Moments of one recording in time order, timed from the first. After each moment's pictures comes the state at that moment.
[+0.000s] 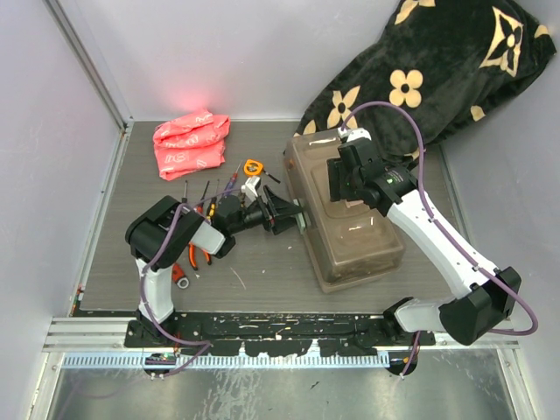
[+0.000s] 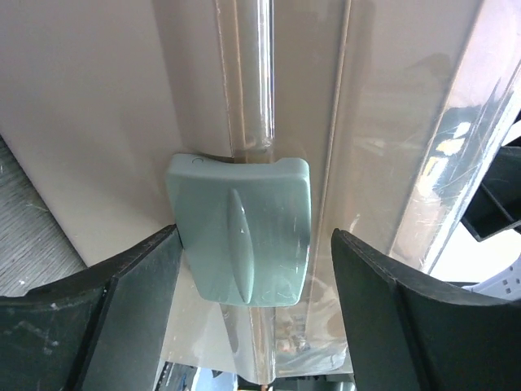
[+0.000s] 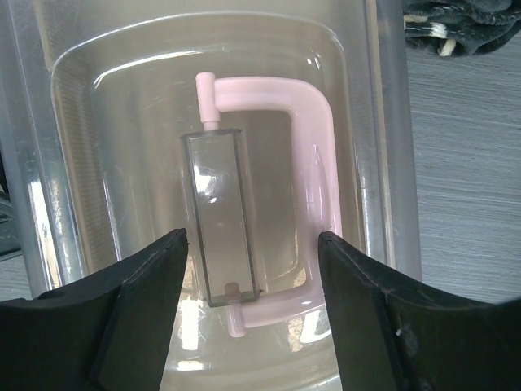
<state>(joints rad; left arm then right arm) -0.61 1.96 0.69 1.25 0.57 -1.48 0.52 1.31 1.33 -0.85 0.32 0.26</state>
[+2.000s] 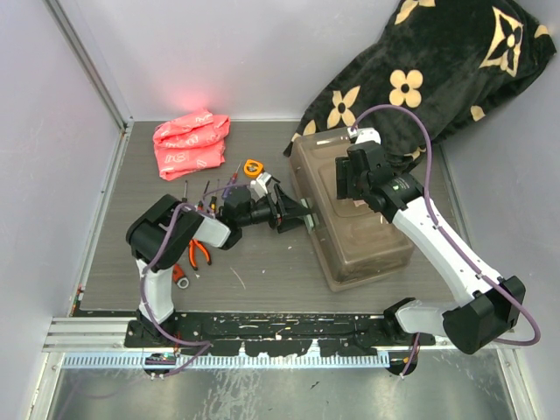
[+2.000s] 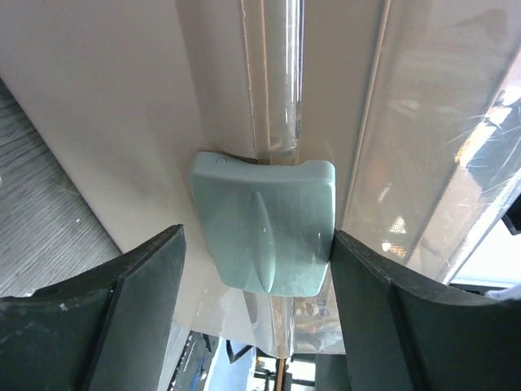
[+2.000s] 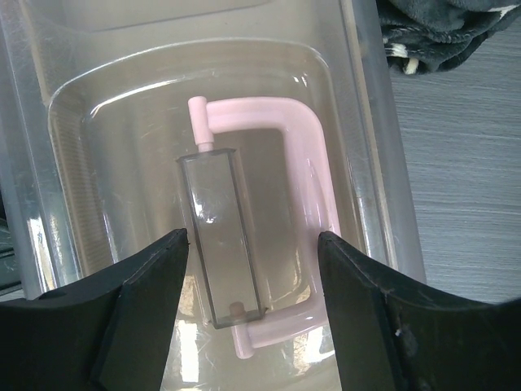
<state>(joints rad) -0.63 1.94 0.80 0.97 0.62 -1.38 0.48 1.26 1.24 -0.75 0.36 0.24</state>
